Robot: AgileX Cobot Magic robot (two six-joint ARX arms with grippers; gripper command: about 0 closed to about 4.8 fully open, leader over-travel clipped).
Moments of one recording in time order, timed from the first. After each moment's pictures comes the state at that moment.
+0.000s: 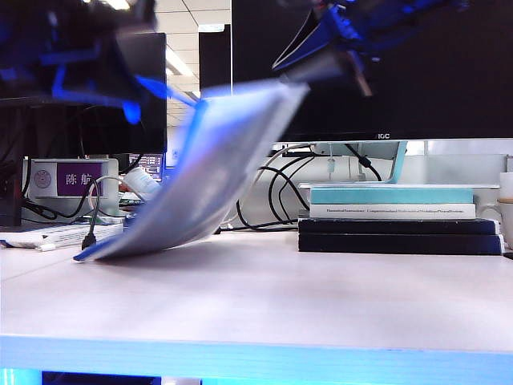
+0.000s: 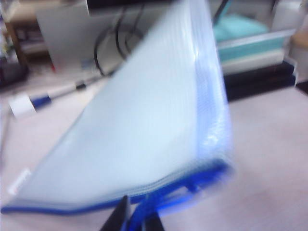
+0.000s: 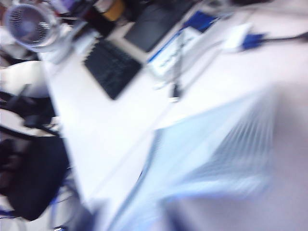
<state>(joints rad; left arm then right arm) -0.92 0.93 0.39 0.34 -0.47 -0.01 0.30 1.65 1.38 -0.21 -0.78 0.30</state>
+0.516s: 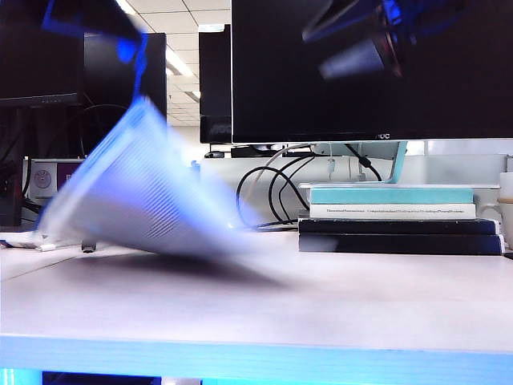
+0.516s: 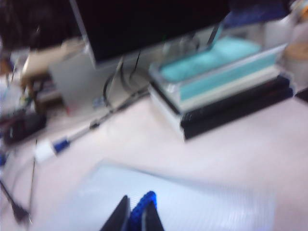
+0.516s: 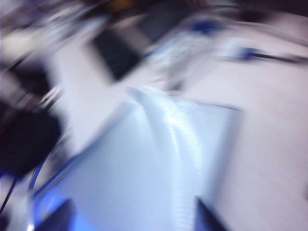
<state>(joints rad) -0.92 0.85 0.51 0.22 -0.45 0.17 0.20 1.57 1.38 -0.38 -0.97 -0.05</state>
